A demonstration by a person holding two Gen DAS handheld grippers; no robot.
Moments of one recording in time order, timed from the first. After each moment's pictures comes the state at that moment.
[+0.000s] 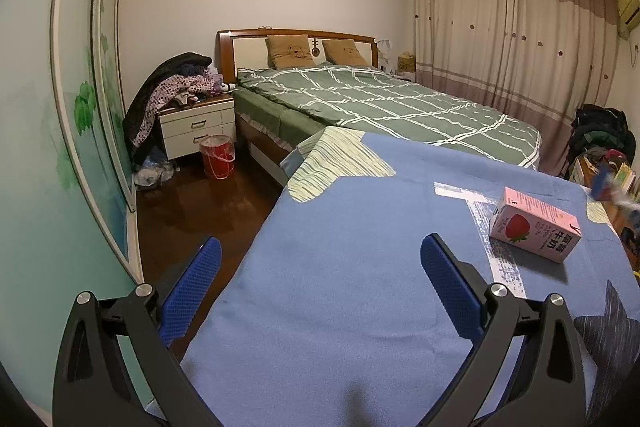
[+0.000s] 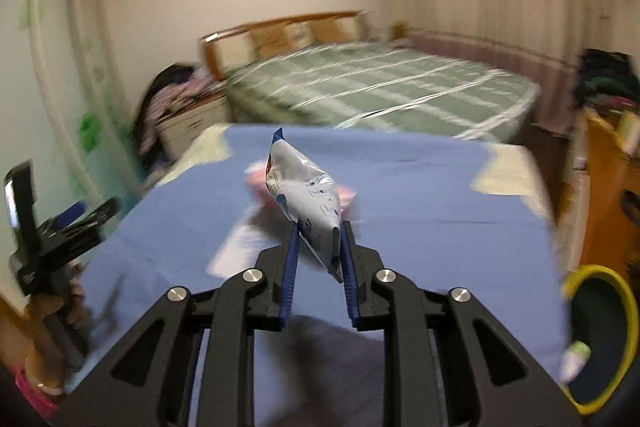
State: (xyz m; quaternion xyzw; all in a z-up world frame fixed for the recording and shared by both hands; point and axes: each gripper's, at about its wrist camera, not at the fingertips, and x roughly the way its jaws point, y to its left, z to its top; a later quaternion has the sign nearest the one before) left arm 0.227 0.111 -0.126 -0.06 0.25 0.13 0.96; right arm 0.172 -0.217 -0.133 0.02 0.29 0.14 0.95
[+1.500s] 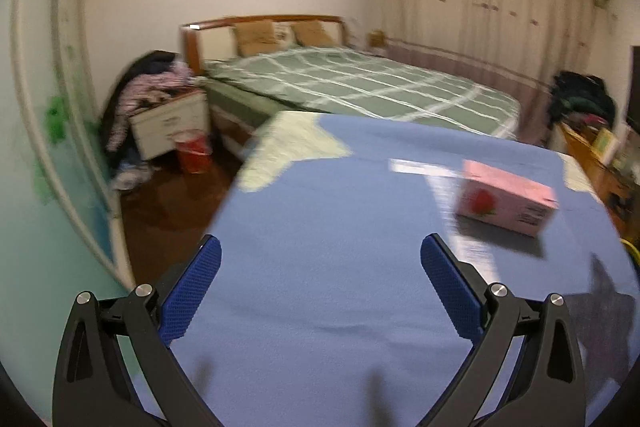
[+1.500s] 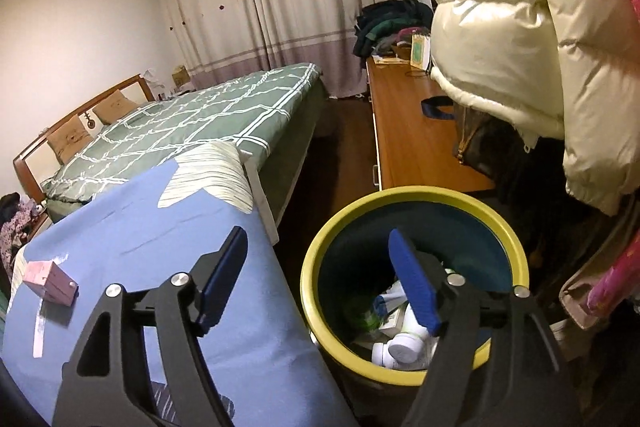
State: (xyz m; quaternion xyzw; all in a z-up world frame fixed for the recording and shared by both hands) left arm 0.248 0.076 -0.115 -0.03 0.30 0.06 0.95; right arm 0.143 -0.429 -0.190 0.17 0.26 -0.21 0.93
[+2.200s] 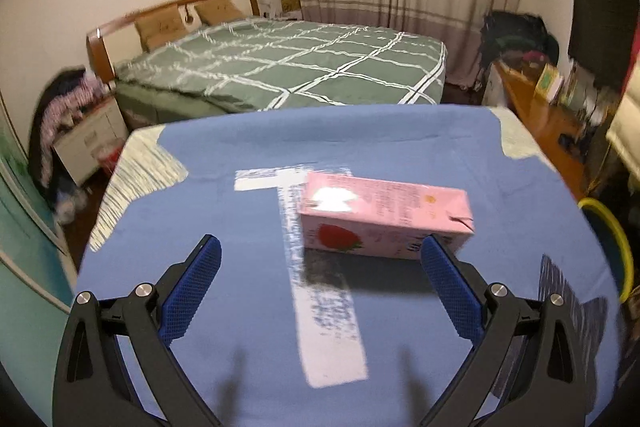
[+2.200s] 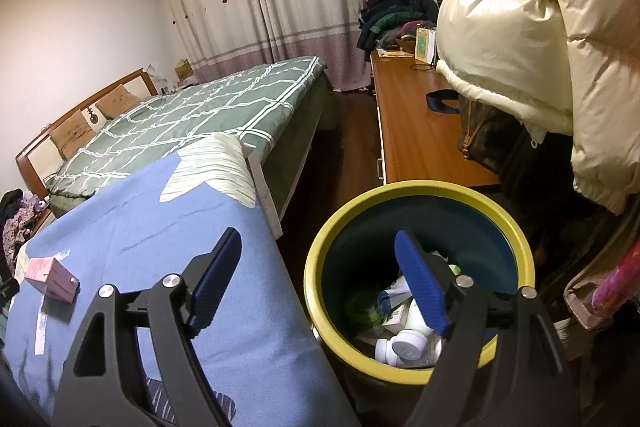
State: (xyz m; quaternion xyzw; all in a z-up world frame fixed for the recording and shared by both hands) left arm 0.338 -0.051 -0.119 0.05 0.36 -0.05 0.93; right arm 0.145 -0.431 -0.193 0.17 0.27 -0.20 0.93
